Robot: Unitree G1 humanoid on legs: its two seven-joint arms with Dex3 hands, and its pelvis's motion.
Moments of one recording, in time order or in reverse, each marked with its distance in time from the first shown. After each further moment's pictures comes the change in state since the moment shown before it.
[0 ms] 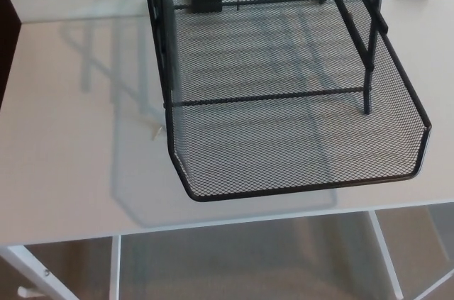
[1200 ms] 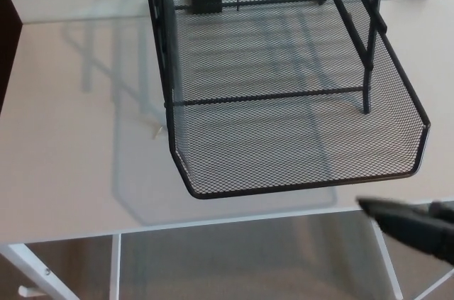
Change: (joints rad) left_arm -0.017 0.008 -0.005 -0.002 0.007 -0.009 0.000; right_arm 0.076 0.111 0.010 -1.021 0.010 -0.166 0.004
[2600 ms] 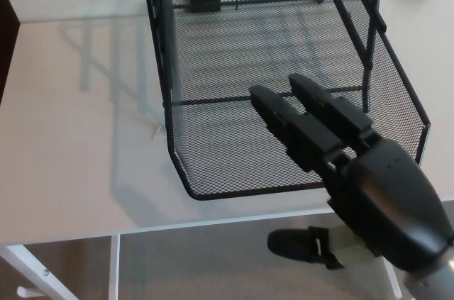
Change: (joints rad) left_arm 0.028 -0.005 -0.019 -0.001 0.000 0.000 -0.001; right_arm -0.640 0.046 0.168 0.350 -0.740 0.295 0.001
